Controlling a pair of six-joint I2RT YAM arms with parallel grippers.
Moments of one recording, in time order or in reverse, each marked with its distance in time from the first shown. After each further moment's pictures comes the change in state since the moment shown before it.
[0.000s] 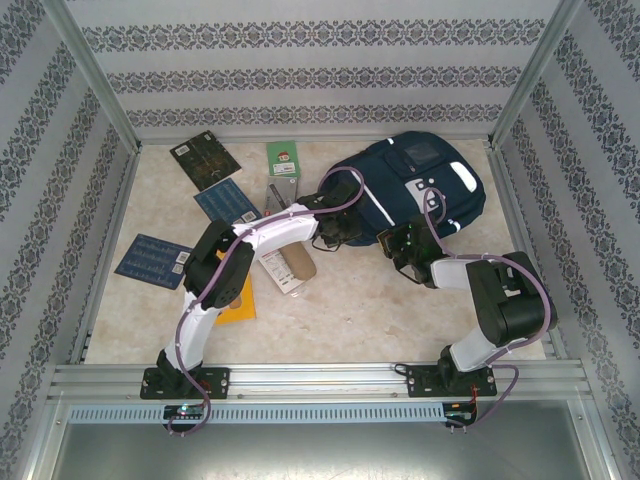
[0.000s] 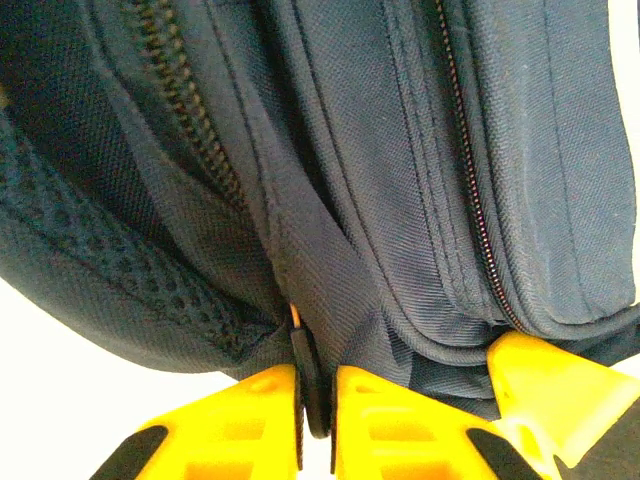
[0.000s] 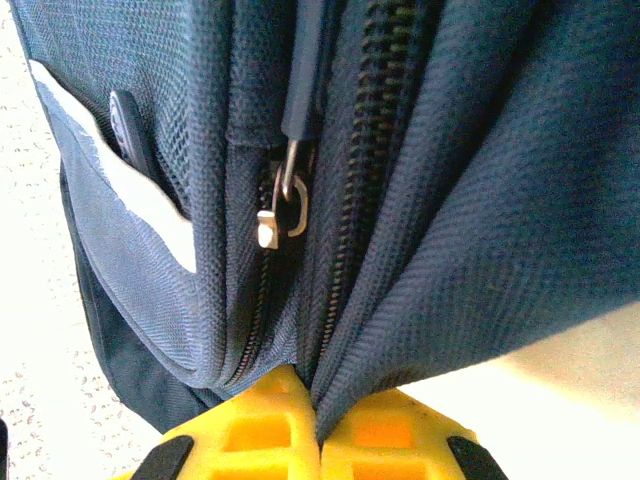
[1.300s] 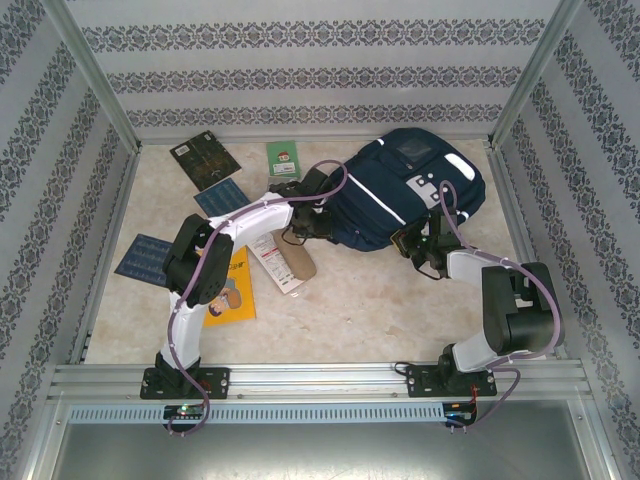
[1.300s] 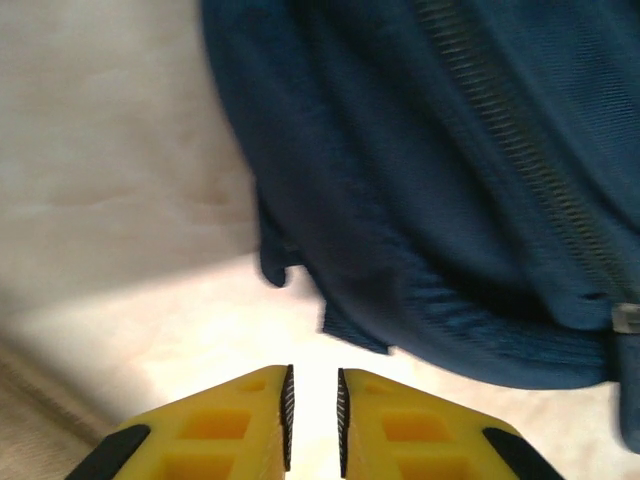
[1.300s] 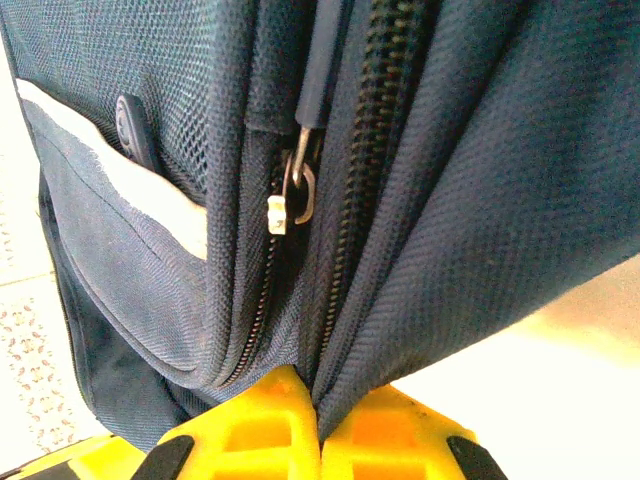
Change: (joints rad) left arm 0.132 -0.088 -0.083 -0.114 0.084 0.468; right arm -0.147 -0.072 0.076 -0.298 -0.141 -0.291
